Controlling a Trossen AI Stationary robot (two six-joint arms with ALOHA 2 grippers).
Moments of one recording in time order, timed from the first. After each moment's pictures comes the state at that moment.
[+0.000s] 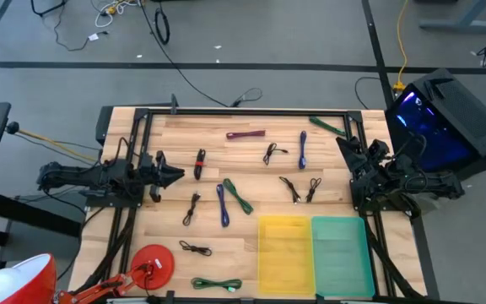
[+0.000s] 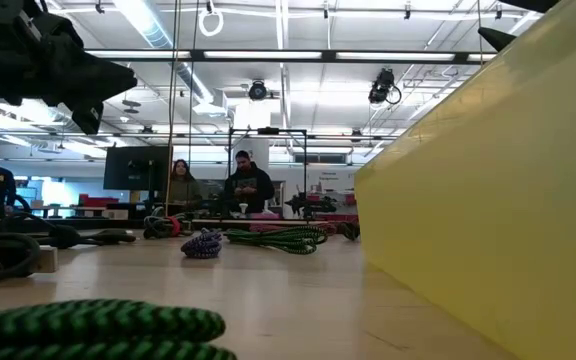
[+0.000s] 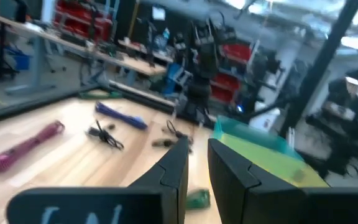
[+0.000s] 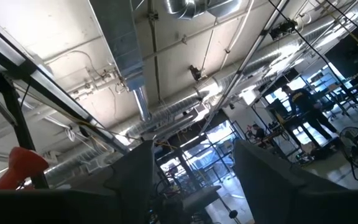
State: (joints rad) left arm -0.08 0.01 0.01 0.10 -0.24 -0.33; right arm 0.00 0.01 0.02 0.61 0.33 0.38
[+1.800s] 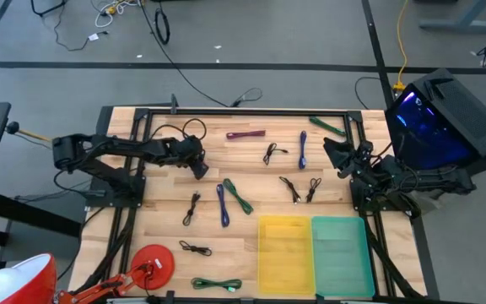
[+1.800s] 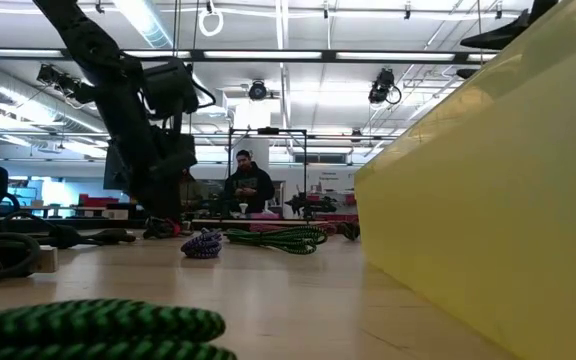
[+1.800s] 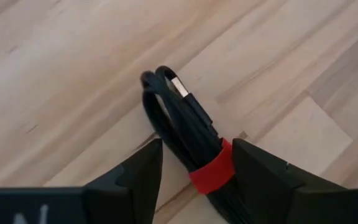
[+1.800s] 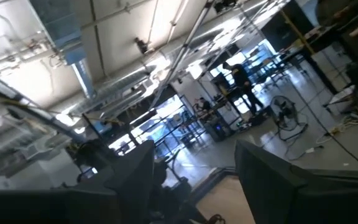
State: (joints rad) left arm 0.36 1.41 0.57 -0.22 -0.22 -0.44; right arm 0.00 0.22 0.02 0.59 0.50 0.44
